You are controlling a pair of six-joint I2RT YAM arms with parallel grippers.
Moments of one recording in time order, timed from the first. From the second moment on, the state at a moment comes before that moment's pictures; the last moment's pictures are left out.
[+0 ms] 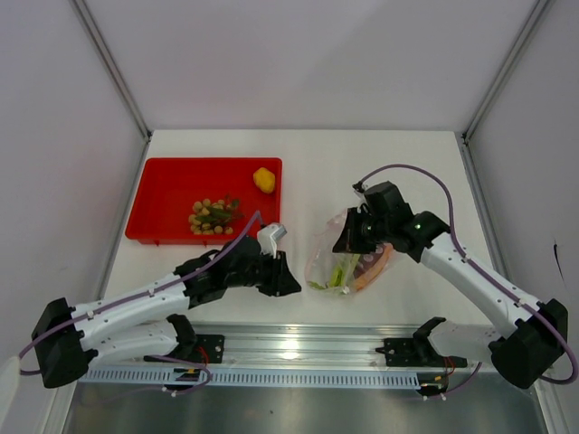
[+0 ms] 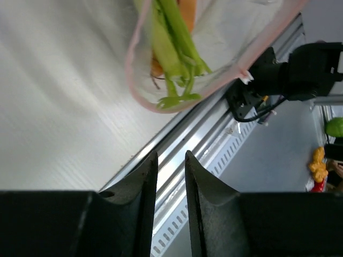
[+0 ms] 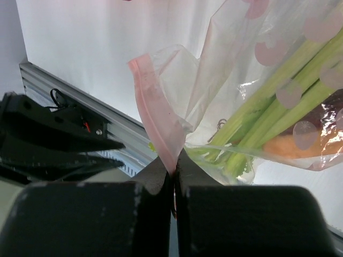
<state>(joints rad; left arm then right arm) -0.96 0.97 0.62 -0.25 0.19 -0.73 0.62 1.18 1.04 -0.69 -0.27 0.66</state>
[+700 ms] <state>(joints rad) -1.10 1.06 0.66 -0.17 0.07 -0.76 0.69 1.14 1.04 -0.68 -0.24 0.70</state>
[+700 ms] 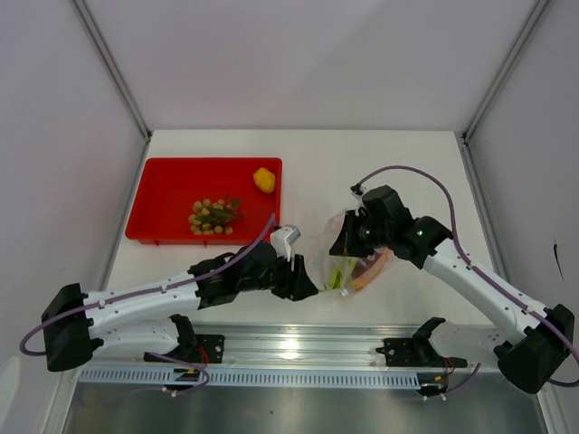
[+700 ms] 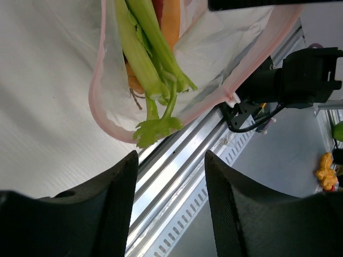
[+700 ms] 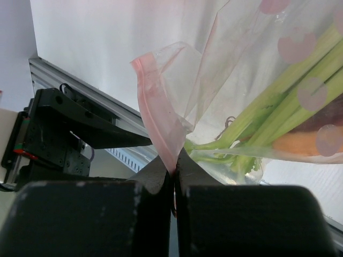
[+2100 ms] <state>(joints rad) -1.10 1.15 0.68 -0.14 0.06 -0.76 0.71 1.11 1.04 -0.69 -0.21 0.71</state>
